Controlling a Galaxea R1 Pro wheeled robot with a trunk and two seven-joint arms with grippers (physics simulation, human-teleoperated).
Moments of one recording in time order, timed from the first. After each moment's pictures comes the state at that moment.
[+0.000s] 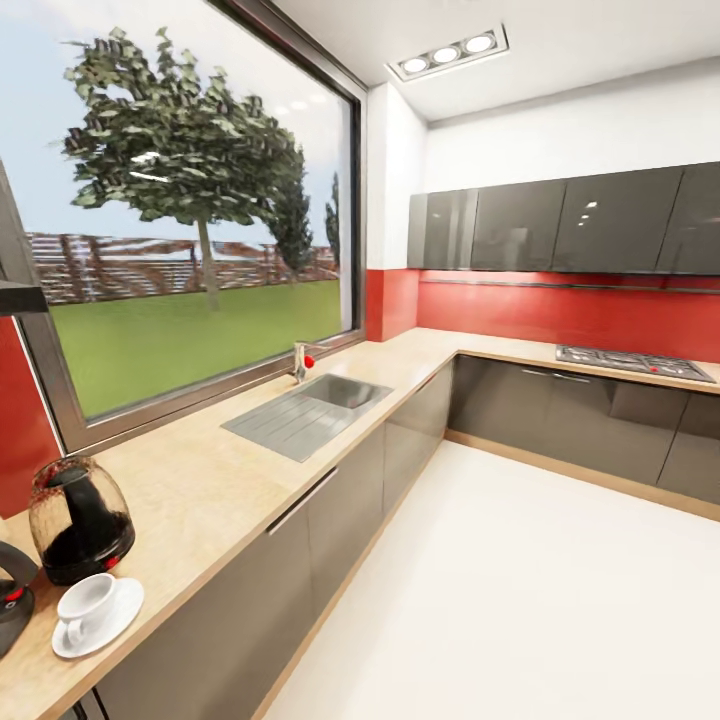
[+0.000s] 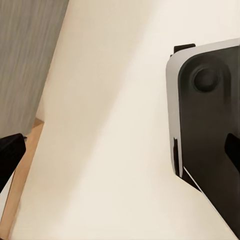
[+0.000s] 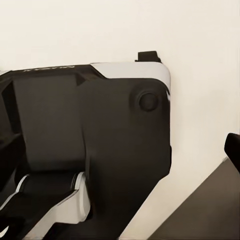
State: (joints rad) left arm 0.04 0.04 0.72 -0.24 -0.86 0.00 -0.01; right arm -0.30 0.04 -0.17 -0.02 0.06 0.39 -0.03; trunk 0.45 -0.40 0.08
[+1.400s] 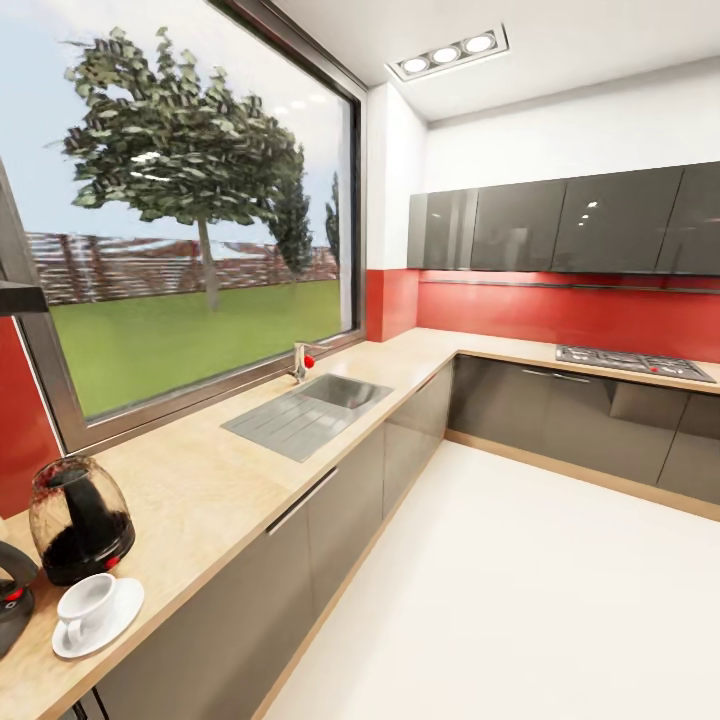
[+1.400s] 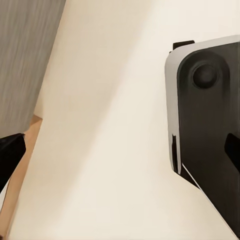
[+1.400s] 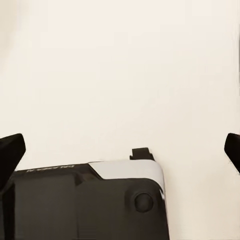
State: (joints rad) left arm 0.04 0.05 0.73 -0.23 -0.86 0.01 -0.01; right arm -0.30 0.03 -0.17 -0.03 0.06 -0.01 -0.04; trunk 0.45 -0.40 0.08
